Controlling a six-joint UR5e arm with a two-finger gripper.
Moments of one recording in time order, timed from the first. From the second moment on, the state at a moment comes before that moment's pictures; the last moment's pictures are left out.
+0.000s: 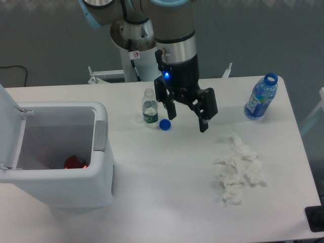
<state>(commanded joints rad) 2.46 -1.68 -1.57 -0.97 1.54 1.15</state>
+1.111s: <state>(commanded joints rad) 2.36 -1.52 -1.65 -0.96 1.52 0.98</state>
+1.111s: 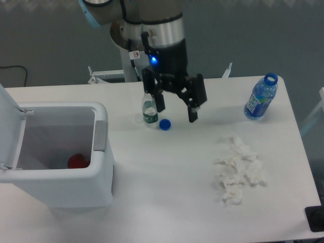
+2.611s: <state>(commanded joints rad) 2.00 -1.48 -1.48 -0.94 1.23 0.33</state>
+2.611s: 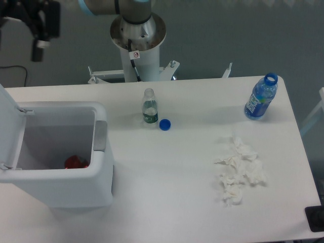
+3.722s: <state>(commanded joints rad) 1.80 -1.62 -1.46 -0.86 1.13 0.37</state>
